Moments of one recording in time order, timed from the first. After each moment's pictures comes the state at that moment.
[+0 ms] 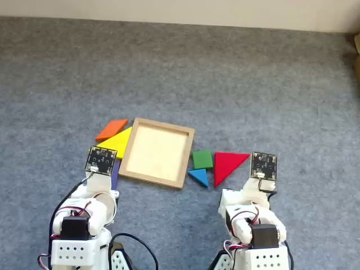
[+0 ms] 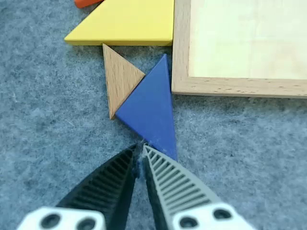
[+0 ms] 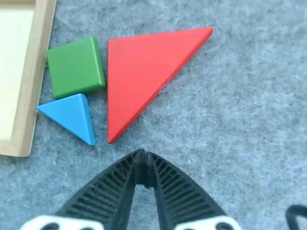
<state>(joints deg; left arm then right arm) -5.7 -101.4 96.1 75.1 -5.1 -10.1 -104.6 95.9 71.7 -9.4</state>
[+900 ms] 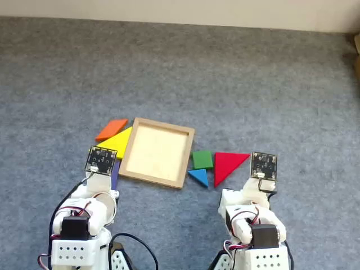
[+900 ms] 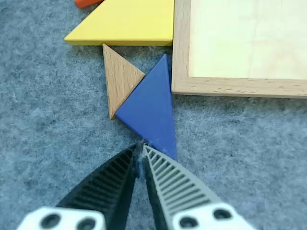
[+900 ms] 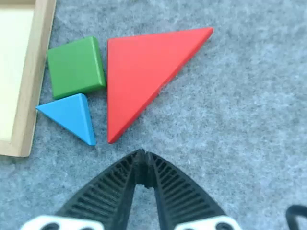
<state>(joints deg) -5.7 -101.4 96.1 75.1 -5.1 -10.1 -104.6 95.9 71.7 -9.4</state>
